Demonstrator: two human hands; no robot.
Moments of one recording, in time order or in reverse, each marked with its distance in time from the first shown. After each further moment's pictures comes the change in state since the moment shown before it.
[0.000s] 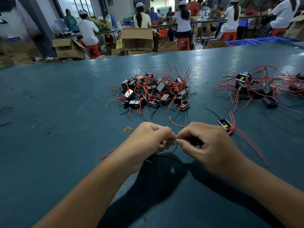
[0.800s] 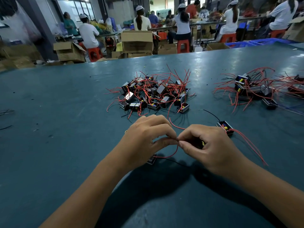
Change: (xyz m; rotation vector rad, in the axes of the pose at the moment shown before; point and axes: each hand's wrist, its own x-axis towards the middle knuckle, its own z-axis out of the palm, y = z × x) left_hand 0.003 -0.005 -0.023 0.859 0.119 0.874; right_hand 0.000 0.004 -0.001 0.131 -0.010 0.040
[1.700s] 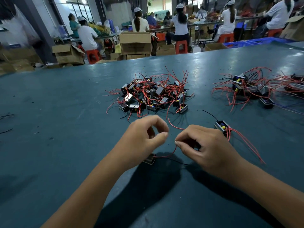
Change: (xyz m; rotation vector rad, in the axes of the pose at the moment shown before) left_hand -0.002 0.008 -0.009 -0.380 -0.066 -0.500; right_hand -0.002 -0.006 0.002 -0.157 0.021 -0.079
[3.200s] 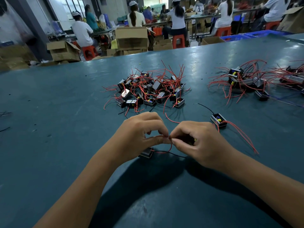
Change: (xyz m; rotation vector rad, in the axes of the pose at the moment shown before) left_hand 0.005 -0.013 -0.005 0.225 -0.063 0.449; right_hand 0.000 -0.003 0.002 0.078 -0.060 0.018
